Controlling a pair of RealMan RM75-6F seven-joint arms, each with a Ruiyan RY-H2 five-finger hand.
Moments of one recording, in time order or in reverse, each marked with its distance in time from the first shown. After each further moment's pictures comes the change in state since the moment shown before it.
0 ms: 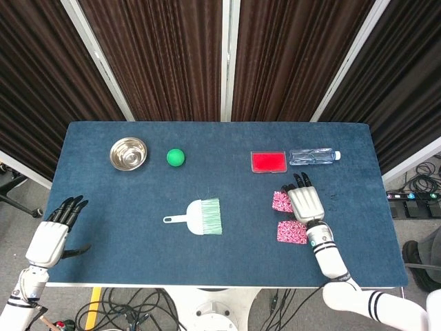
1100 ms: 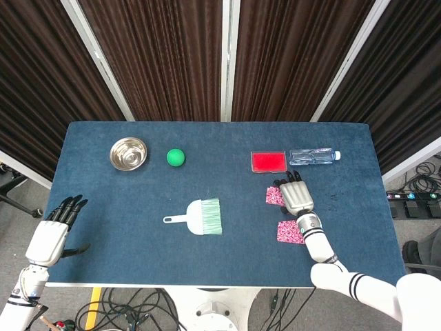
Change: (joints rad) left arm -0.004 0.007 -0.008 -0.020 -0.018 -0.023 0.022; right arm 0.118 -0.104 -0.001 0.222 0.107 -0.143 0.063
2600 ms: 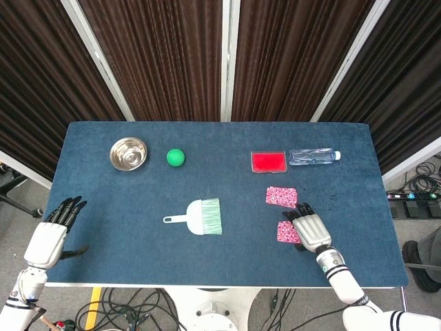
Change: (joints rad) left arm 0.010 -0.002 0.009 0.018 0.022 0.024 -0.020; right arm -0.175 0.232 -0.210 -0.379 -0.158 0.122 0.030
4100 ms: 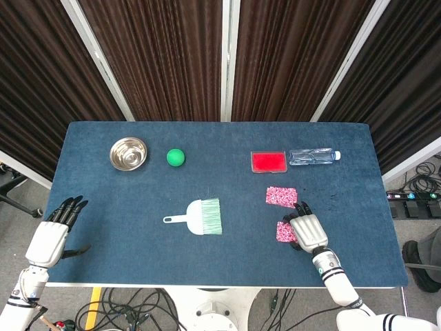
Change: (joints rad) left arm -0.004 0.000 -0.002 -0.005 -0.008 -0.013 0.002; right arm -0.037 -0.063 0.015 0.039 -0.046 0.070 -0.014
